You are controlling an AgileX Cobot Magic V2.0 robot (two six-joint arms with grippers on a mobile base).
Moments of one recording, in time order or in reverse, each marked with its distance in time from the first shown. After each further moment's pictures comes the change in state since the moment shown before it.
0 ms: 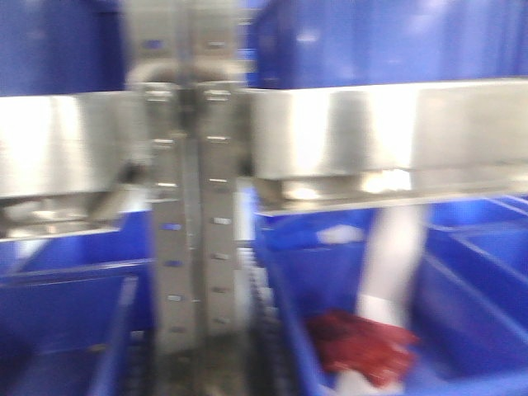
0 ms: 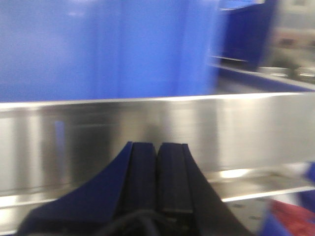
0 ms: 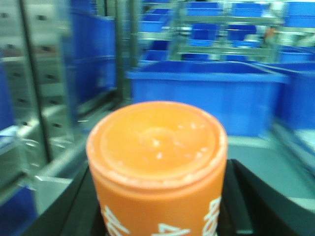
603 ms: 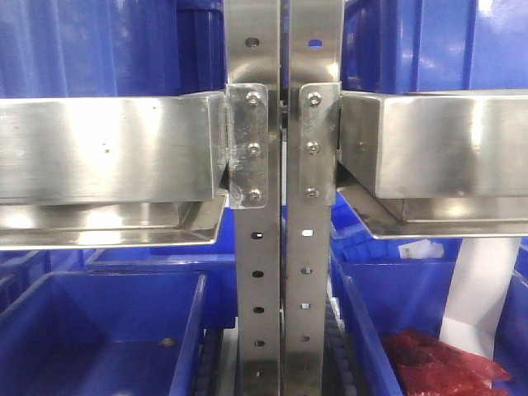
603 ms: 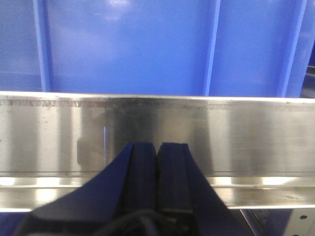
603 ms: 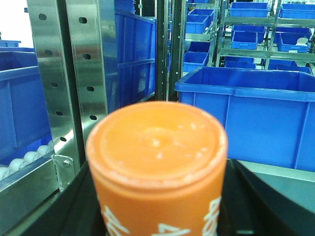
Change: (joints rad) left arm 0.000 0.000 0.000 0.000 0.000 0.000; right arm 0.000 0.000 0.000 0.000 0.000 -0.002
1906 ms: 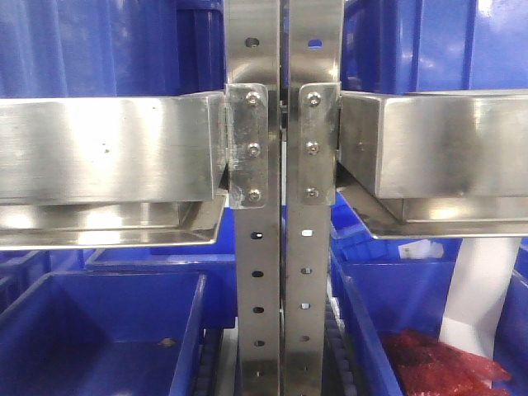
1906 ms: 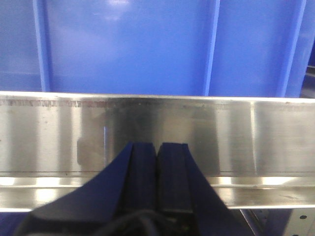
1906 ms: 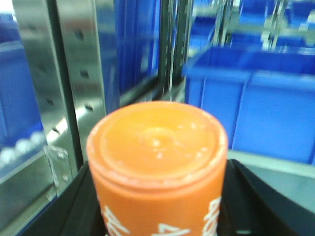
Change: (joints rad) left arm 0.000 0.000 0.000 0.000 0.000 0.000; right arm 0.000 0.168 -0.022 -0.002 -0.084 -0.002
